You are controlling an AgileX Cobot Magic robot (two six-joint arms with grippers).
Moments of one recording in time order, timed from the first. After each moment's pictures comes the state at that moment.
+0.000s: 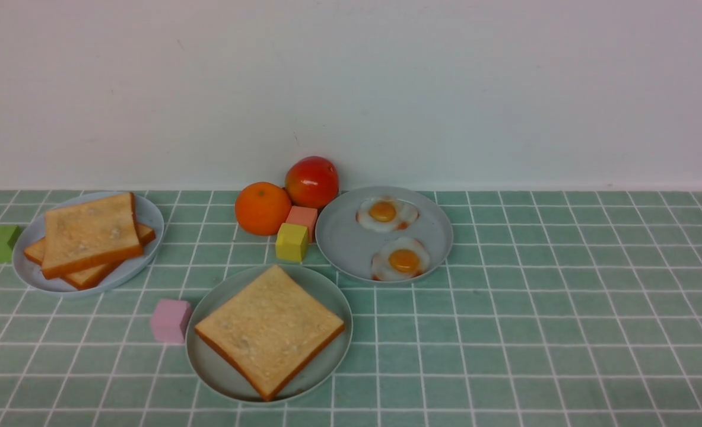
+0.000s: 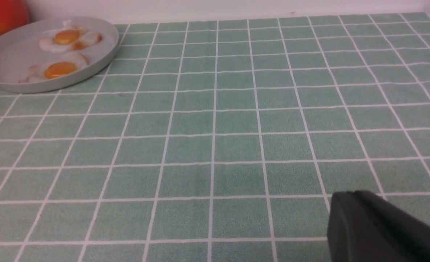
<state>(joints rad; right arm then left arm) 0.02 -0.01 0.02 -0.02 0.38 0.08 -0.04 -0.01 0.02 -0.02 0.26 -0.33</state>
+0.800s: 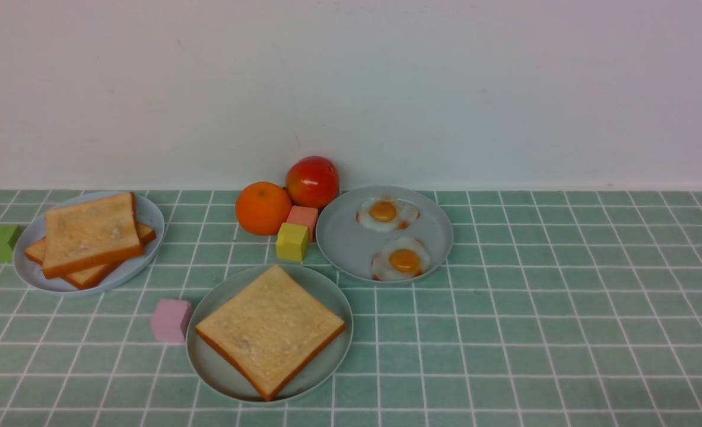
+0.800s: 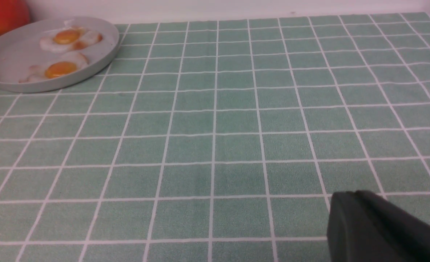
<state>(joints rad) 0.02 -0.01 0.02 -0.02 0.38 0.08 -0.03 -0.01 0.03 -0.03 0.37 -0.32</state>
